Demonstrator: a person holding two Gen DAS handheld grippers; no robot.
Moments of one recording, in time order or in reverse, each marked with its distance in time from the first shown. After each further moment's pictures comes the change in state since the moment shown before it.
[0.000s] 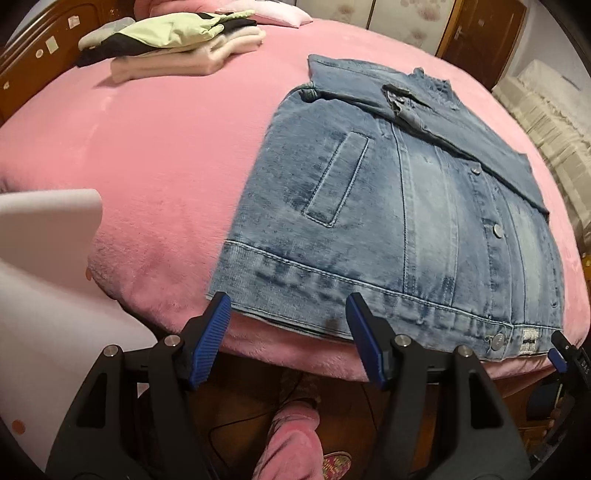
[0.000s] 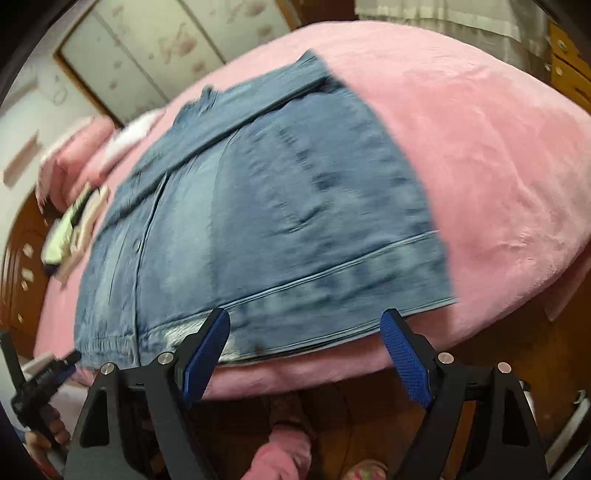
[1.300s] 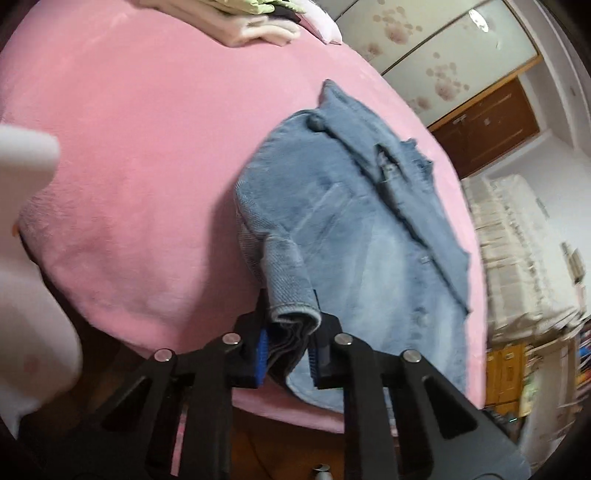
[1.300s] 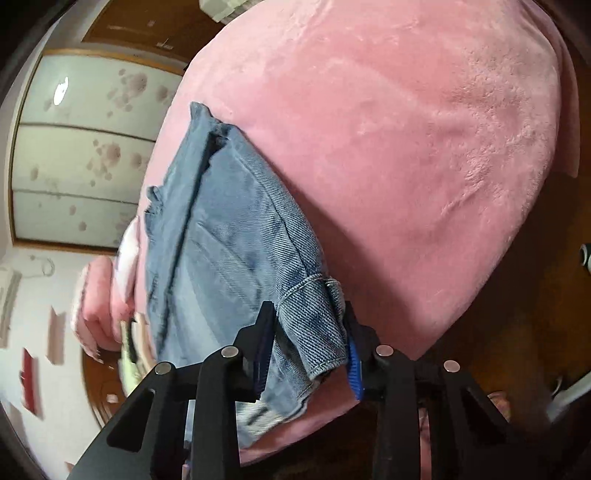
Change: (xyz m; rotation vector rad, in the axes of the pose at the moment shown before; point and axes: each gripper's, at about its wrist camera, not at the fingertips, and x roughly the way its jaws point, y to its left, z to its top) left arm 0.031 0.030 0.036 -0.411 0.001 -0.364; right arm 0.039 -0.075 0.052 0.634 0.052 0.167
